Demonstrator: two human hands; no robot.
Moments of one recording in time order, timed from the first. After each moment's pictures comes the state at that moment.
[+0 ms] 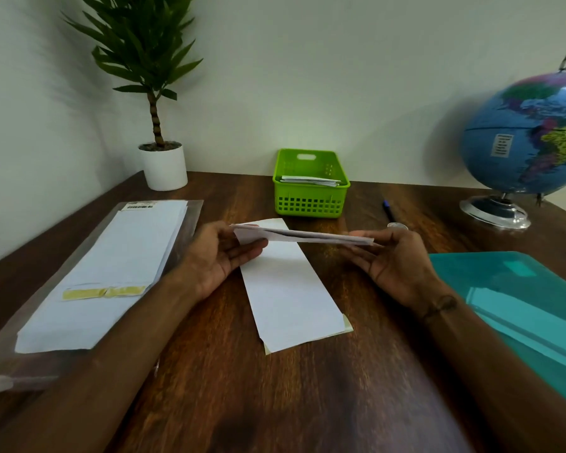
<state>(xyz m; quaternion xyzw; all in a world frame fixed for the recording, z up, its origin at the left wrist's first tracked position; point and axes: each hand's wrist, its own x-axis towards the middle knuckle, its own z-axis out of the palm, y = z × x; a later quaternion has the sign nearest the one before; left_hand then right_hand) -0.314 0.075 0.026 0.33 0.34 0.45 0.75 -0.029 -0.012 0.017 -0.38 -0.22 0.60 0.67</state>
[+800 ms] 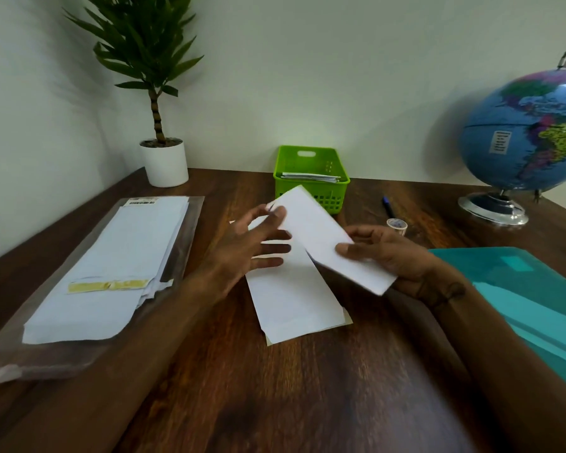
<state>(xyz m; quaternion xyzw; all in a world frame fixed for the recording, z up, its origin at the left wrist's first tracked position) -0.290 0.048 0.031 0.60 0.35 0.39 0.60 -0.038 -0.029 0.039 -0.52 -0.48 0.53 0.46</state>
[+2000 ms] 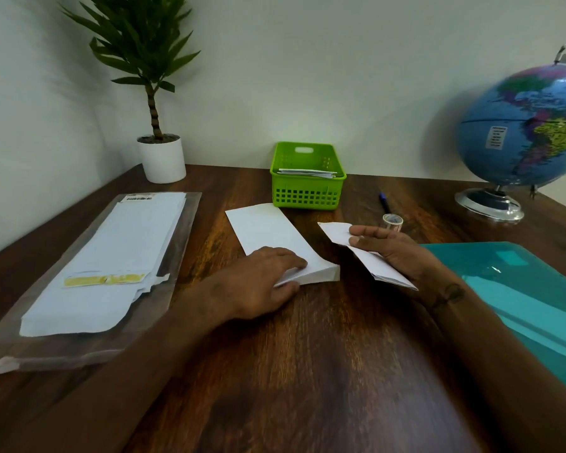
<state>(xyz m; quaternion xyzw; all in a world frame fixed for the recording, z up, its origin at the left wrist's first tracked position) -0.290 0.021 0.019 0.93 0.33 0.06 0.15 -0.017 -0.027 0.027 -0.64 -0.42 0.43 0.47</state>
